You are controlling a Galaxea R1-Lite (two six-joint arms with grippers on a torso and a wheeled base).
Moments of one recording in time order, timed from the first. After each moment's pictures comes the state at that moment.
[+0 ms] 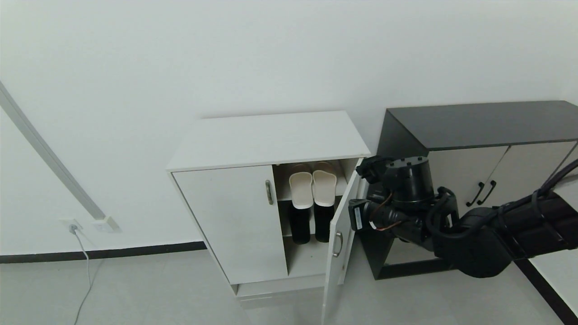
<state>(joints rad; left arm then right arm) 0.00 0.00 0.00 0.00 -0.01 0.01 0.66 1.94 -1.01 -0.56 -0.20 0.07</state>
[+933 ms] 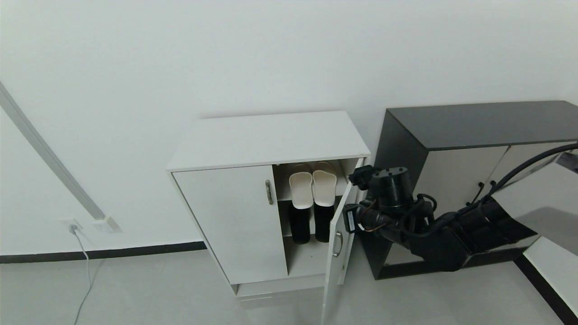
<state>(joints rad) 0.00 0.00 0.00 0.00 -0.01 0.01 0.62 2.10 -1.10 -0.61 -0.20 0.07</state>
